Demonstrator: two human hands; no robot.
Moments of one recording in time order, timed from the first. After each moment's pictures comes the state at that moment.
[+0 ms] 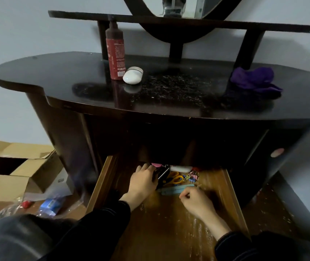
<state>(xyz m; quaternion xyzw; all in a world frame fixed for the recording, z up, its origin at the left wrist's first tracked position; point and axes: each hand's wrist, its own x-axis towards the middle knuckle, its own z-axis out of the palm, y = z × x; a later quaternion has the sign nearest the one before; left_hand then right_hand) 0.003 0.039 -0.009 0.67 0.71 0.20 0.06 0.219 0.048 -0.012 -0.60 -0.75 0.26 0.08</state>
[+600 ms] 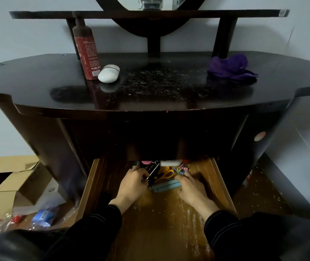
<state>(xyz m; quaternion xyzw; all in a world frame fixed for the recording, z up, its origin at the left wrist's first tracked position) 0.002 0.029 -0.006 0.68 0.68 0.24 0.12 0.223 0.066 -0.020 -0.60 -0.79 0.13 0.02</state>
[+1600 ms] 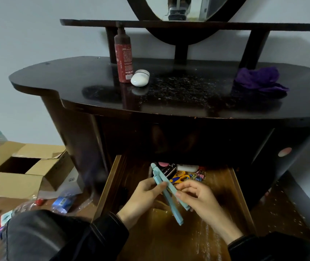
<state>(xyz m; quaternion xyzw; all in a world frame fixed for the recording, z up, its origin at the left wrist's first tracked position) 0.018 -0.055 0.063 0.42 0.54 0.48 0.55 0.214 -0.011 0.062 -0.44 -0.68 0.52 0.28</state>
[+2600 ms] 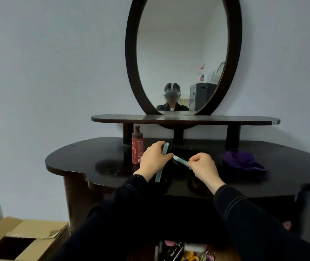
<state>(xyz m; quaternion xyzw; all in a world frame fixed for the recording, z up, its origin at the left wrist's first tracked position) -0.025 0.094 0.319 0.64 0.65 0.42 0.03 0.153 0.125 0.298 -0.55 -0.67 0.24 0.44</state>
